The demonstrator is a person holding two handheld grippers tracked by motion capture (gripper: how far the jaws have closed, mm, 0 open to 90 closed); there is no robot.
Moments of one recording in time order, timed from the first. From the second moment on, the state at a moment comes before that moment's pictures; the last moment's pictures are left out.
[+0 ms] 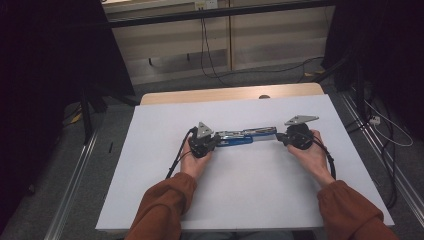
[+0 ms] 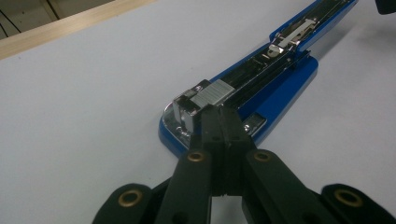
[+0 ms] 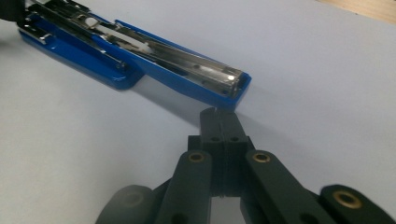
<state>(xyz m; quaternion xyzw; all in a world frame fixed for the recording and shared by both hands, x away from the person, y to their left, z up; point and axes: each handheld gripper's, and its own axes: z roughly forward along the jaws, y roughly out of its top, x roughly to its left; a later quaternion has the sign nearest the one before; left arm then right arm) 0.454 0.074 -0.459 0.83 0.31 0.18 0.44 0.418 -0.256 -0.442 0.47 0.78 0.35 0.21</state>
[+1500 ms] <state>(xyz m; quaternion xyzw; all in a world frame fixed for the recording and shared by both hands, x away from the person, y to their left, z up) 0.454 0.073 -0.459 0.83 0.30 0.19 0.44 0.435 -0.248 -0.457 0.49 0.77 0.34 0.23</state>
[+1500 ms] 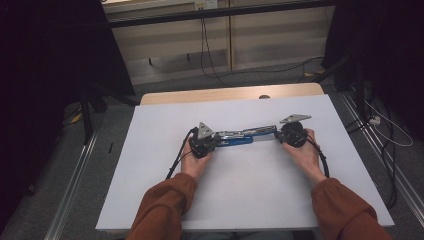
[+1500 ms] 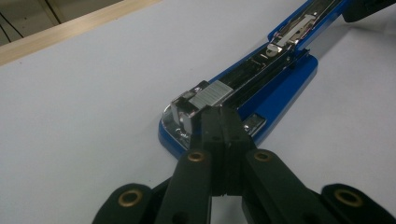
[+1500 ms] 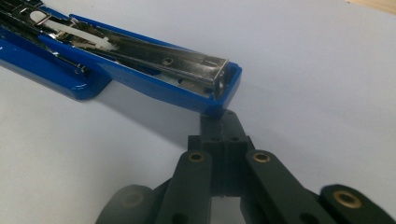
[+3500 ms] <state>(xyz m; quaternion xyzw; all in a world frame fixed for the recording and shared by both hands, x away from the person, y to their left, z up) 0.444 0.076 -0.452 0.82 0.31 0.17 0.44 0.427 -0.247 -0.445 0.48 0.74 0.42 0.24</state>
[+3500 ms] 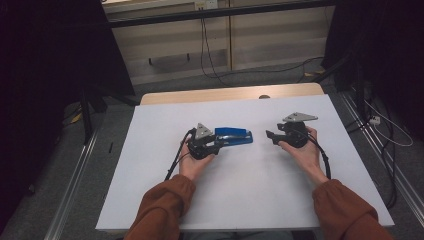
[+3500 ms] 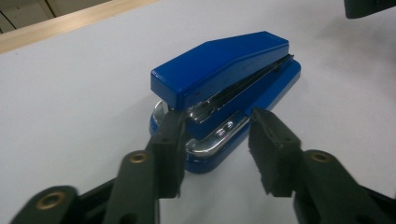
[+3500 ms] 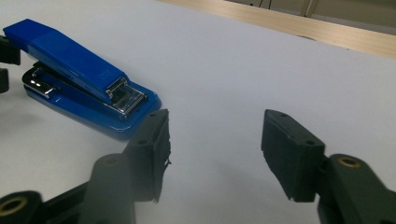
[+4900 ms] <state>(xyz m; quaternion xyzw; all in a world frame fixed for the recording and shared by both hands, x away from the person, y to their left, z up) 0.404 0.165 -0.425 0.75 0.35 0.24 0.50 0.376 -0.262 -0.428 0.49 0.70 0.44 0.28</state>
